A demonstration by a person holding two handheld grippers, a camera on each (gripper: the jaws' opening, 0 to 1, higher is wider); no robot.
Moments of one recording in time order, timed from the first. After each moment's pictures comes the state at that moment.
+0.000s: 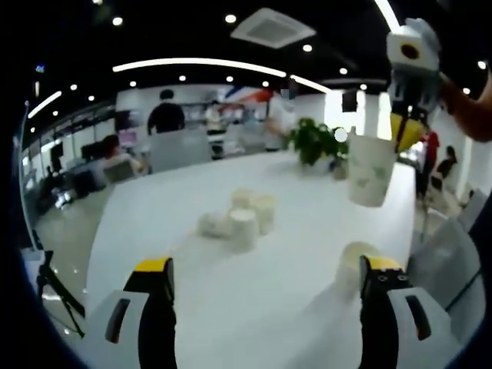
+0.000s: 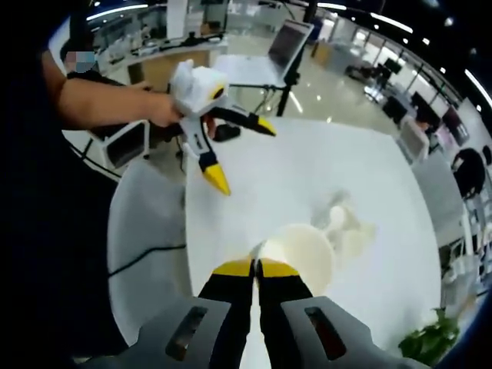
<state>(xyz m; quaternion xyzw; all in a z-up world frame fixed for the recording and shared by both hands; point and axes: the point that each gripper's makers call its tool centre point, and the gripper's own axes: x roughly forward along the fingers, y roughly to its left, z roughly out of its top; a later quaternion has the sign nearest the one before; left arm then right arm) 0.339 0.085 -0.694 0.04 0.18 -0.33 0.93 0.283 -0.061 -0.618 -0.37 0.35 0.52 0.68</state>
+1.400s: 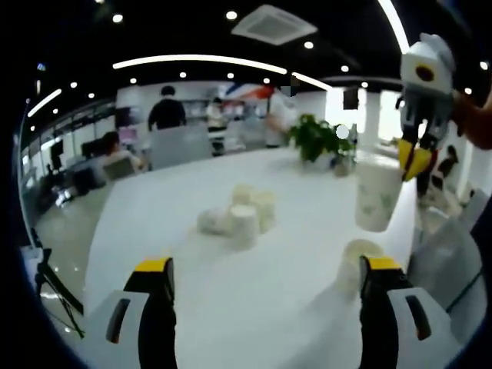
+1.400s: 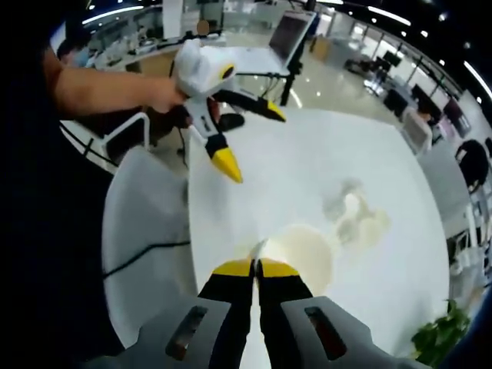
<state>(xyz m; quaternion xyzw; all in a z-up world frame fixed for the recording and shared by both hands) 0.345 0.084 -0.698 0.04 0.18 -0.33 0.92 0.274 -0.064 -0.655 -0.36 0.36 0.52 0.68</state>
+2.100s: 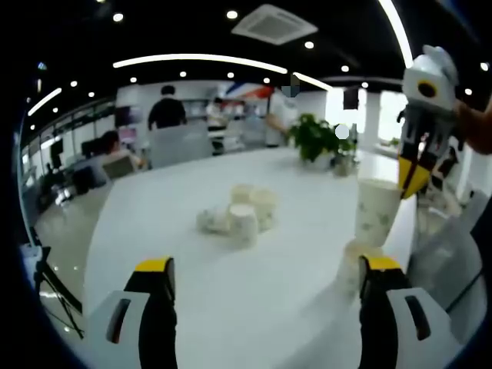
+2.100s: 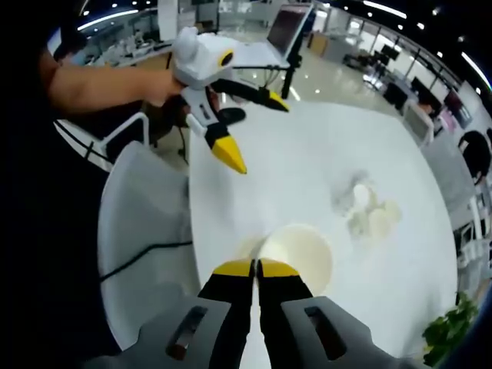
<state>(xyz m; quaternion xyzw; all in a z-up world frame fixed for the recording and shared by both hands) 0.344 0.083 -0.700 0.04 0.19 -0.33 0.92 0.268 -0.064 -0.679 -0.35 0.38 0.52 0.68</state>
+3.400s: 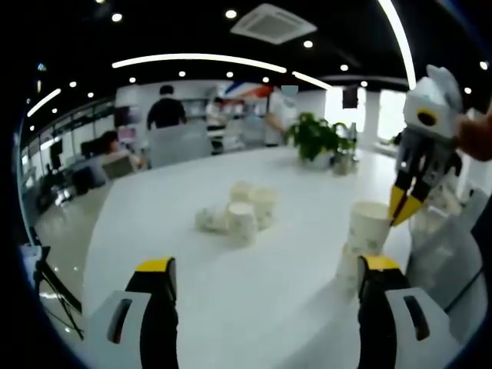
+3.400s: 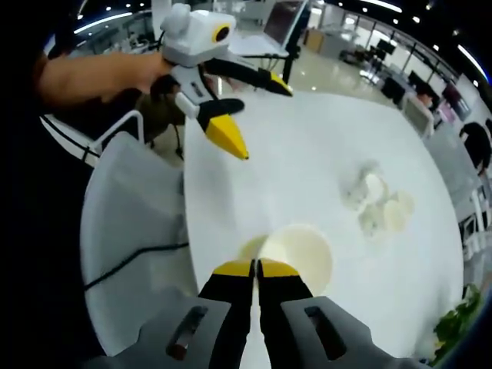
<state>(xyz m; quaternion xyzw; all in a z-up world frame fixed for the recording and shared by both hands) 0.341 0.081 -0.703 0.05 0.19 -0.33 0.92 0.265 -0.058 -0.718 -0.34 0.39 0.51 0.69</state>
